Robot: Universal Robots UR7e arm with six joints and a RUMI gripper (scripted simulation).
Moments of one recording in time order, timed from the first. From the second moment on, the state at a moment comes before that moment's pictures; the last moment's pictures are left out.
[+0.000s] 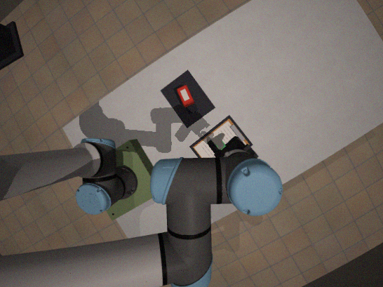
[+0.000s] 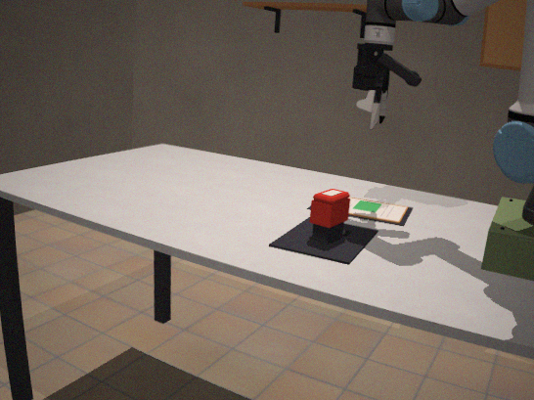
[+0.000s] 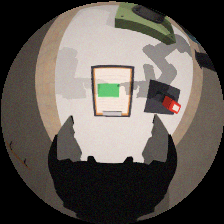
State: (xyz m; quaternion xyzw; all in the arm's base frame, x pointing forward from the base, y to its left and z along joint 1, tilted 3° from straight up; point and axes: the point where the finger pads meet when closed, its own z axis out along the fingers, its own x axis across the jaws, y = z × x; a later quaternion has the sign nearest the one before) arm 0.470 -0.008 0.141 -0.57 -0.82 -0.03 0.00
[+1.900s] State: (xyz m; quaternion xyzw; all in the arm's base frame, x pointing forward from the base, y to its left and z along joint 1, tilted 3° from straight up) arm 0.475 -0.006 -0.006 -0.58 -0.82 -0.03 0.00
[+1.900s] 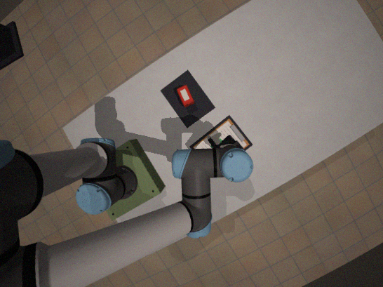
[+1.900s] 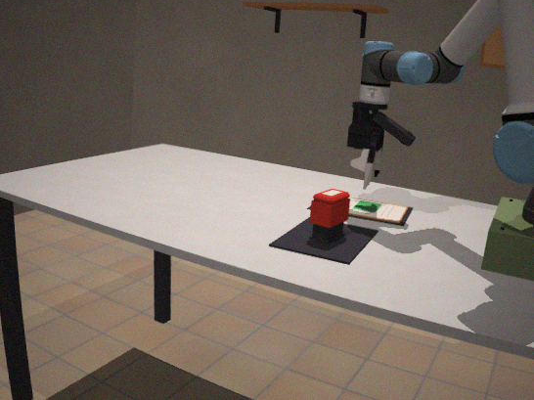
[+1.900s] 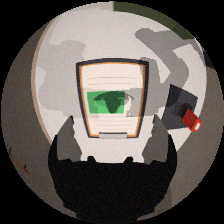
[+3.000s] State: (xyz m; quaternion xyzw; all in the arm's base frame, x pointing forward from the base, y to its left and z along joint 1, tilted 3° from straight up) arm 0.475 -0.006 -0.006 -0.58 -0.81 -0.03 0.00
